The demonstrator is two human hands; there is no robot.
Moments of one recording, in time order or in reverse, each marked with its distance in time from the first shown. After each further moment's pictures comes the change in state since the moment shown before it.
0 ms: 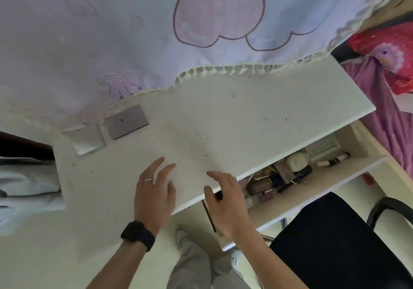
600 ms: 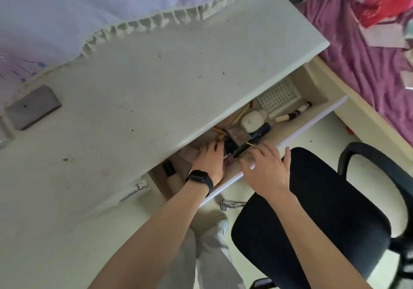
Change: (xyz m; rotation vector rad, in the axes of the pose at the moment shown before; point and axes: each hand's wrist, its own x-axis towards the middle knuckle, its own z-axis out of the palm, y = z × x) left_hand -0.006 0.170 0.237 0.254 -0.687 0.171; right_hand -0.020 0.202 -0.142 -0.624 -0.007 0.326
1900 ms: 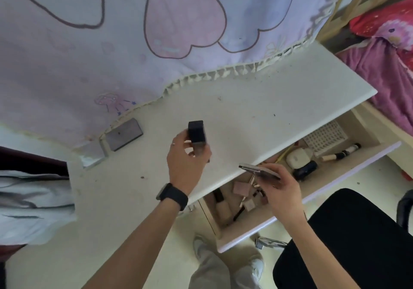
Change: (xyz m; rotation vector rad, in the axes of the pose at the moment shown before) left_hand -0.076 -0.095 -0.180 -0.871 0.780 -0.200; right_hand -0.024 -0.110 -0.050 1.172 0.084 -0.003
